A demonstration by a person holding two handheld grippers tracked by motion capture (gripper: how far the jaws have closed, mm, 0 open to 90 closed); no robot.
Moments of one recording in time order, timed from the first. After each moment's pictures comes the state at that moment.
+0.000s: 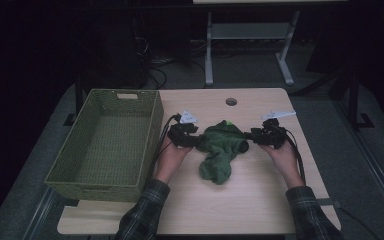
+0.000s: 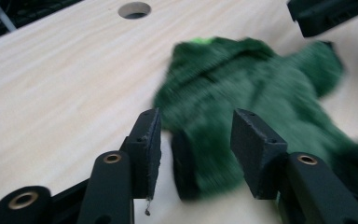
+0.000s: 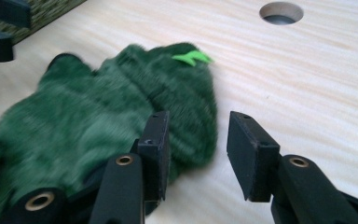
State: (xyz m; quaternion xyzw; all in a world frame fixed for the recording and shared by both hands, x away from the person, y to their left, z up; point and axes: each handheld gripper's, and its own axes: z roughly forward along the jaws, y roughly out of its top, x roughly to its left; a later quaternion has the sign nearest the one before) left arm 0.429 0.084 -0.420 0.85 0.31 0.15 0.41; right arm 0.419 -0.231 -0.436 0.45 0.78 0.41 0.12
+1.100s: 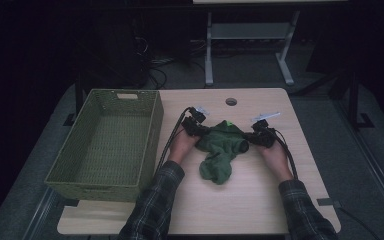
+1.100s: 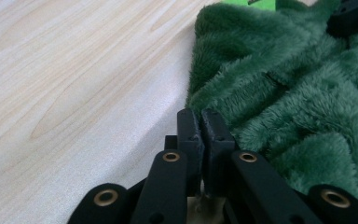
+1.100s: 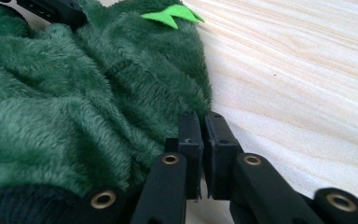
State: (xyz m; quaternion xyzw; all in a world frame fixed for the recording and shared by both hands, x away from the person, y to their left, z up) left arm 0.496 0.052 -0.466 0.89 0.30 0.09 0.34; right arm 0.446 -0.215 -0.471 0.45 0.81 0.35 0.13
